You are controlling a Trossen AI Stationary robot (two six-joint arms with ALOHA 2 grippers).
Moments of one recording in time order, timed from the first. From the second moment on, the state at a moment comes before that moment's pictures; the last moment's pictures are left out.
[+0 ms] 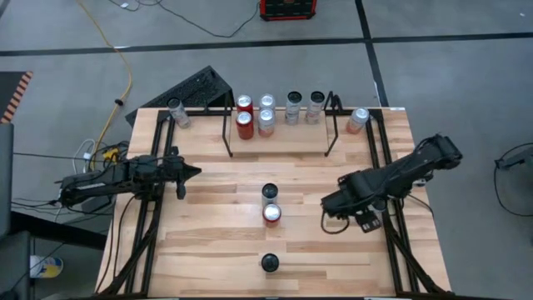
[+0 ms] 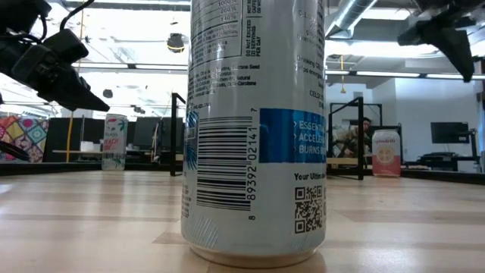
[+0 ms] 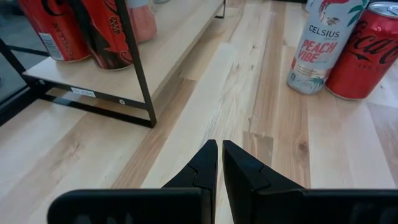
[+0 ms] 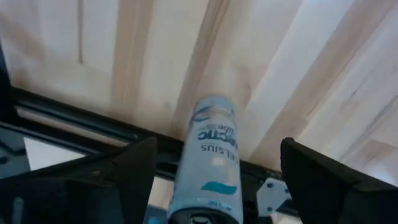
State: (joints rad) left arm 0.14 0.01 0.19 -0.51 -0.17 -0.08; right arm 0.39 1.48 1.29 -1.57 -0.11 0.05
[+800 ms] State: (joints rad) left arm 0.14 0.01 0.19 -0.51 -0.18 -0.08; right arm 0.61 1.12 1.29 -1.57 0.01 1.38
